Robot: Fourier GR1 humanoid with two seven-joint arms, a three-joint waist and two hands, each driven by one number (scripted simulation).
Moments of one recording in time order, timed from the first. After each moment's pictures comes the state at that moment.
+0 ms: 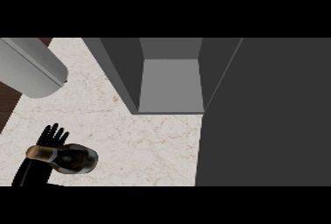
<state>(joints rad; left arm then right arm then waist) 0.05 0.19 0.35 -1.07 0.21 -0.63 -0.47 -0.06 -0.09 0.08 -2.49 -0.12 0.10 0.63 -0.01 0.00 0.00</state>
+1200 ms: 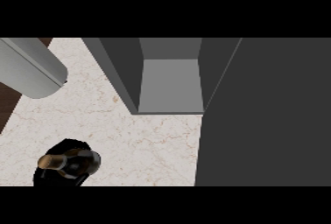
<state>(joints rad) -0.03 0.19 0.23 -0.91 0.17 -0.63 -0.58 -0.10 -0.08 0.06 -2.48 -0.11 0.10 0.67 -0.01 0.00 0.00</state>
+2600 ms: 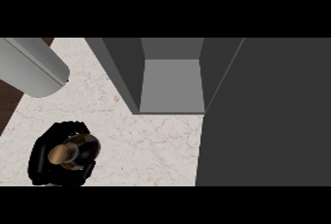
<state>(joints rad) 0.07 0.04 0.15 -1.53 0.17 -0.27 -0.43 -0.09 -0.06 0.06 -2.47 -0.11 0.12 0.65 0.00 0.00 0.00</state>
